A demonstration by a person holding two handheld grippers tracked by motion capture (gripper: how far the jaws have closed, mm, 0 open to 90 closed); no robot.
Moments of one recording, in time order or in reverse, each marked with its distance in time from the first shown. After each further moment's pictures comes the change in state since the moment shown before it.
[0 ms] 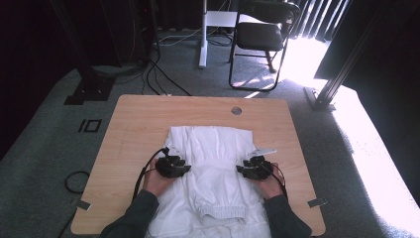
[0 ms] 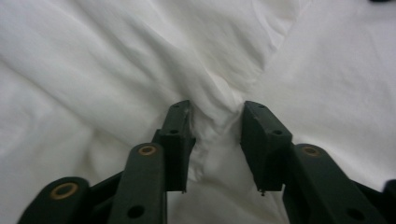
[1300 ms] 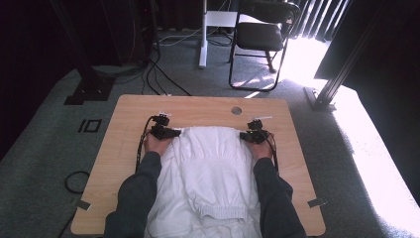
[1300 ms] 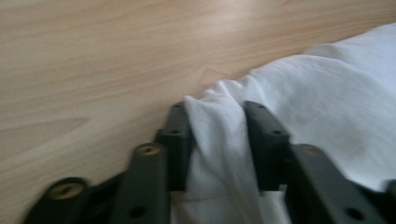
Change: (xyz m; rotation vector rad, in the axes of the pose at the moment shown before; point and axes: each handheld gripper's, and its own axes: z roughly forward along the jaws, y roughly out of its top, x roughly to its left) left arm 0.122 0.051 0.057 0.056 0.064 -0.368; right arm -0.081 0.083 0.065 0.016 -0.187 0.245
